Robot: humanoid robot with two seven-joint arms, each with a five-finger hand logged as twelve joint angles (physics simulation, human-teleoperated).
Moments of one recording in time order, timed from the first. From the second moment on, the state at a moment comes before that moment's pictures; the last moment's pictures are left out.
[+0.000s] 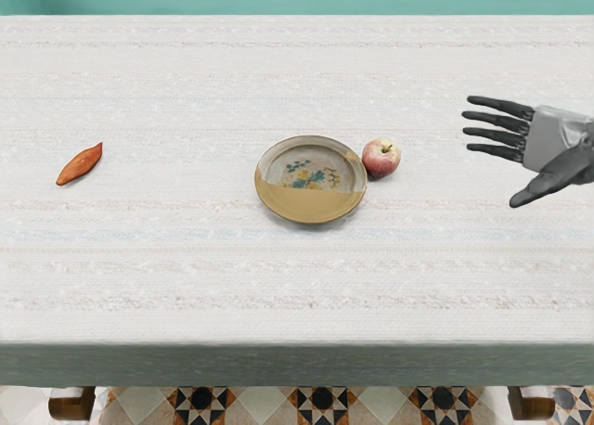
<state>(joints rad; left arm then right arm) -0.06 0.00 0.09 -0.27 0.05 -0.05 0.14 0.71 -1.07 0.56 1.34 -0.07 0.61 -0.02</state>
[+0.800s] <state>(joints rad) -0.06 0.00 0.09 -0.27 0.05 -0.05 0.14 1.06 -0.35 0.37 0.98 -1.00 0.02 -0.34</state>
